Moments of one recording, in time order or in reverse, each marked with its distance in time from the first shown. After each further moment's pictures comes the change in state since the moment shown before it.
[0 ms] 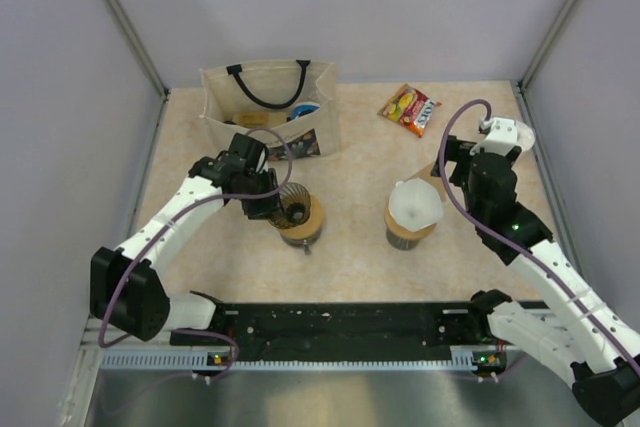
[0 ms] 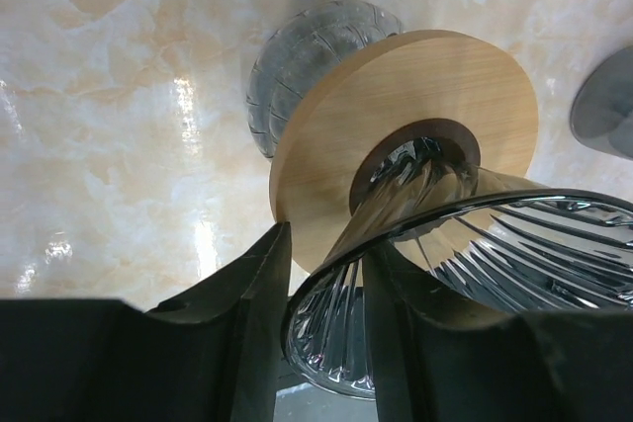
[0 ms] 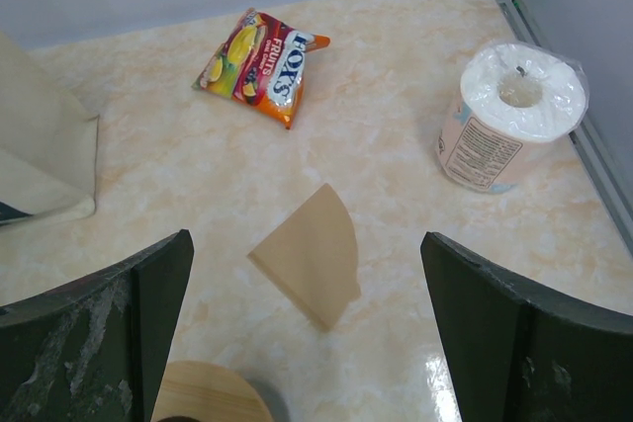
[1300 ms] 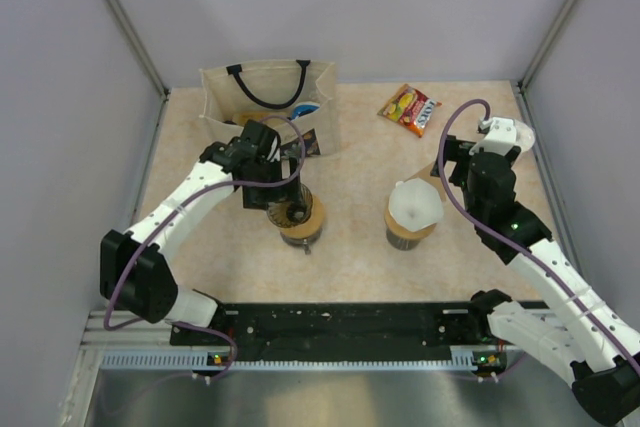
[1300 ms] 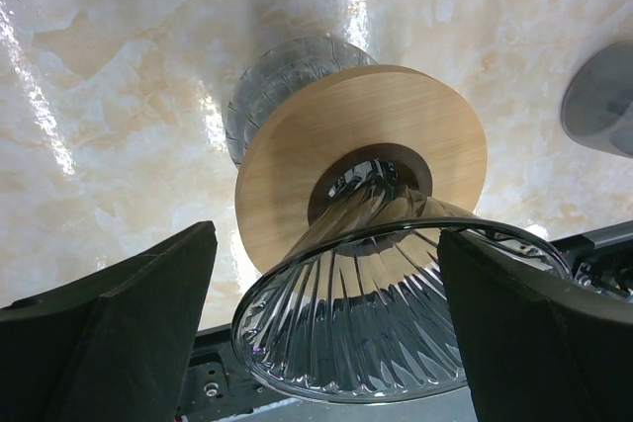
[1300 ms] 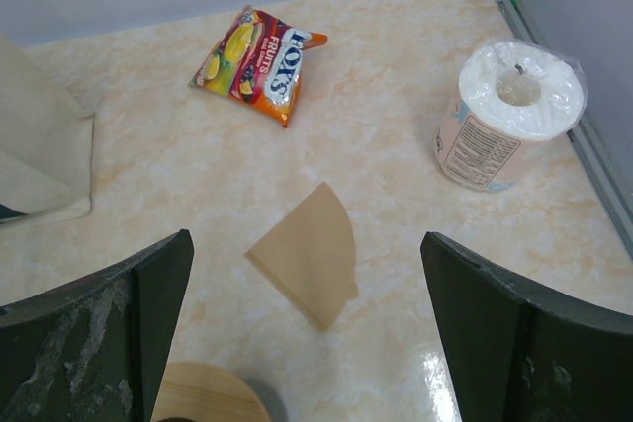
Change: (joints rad) left arm -0.050 0.101 0.143 -0.037 -0.028 0.062; right arm 0.000 0.010 0.000 0.000 0.005 -0.002
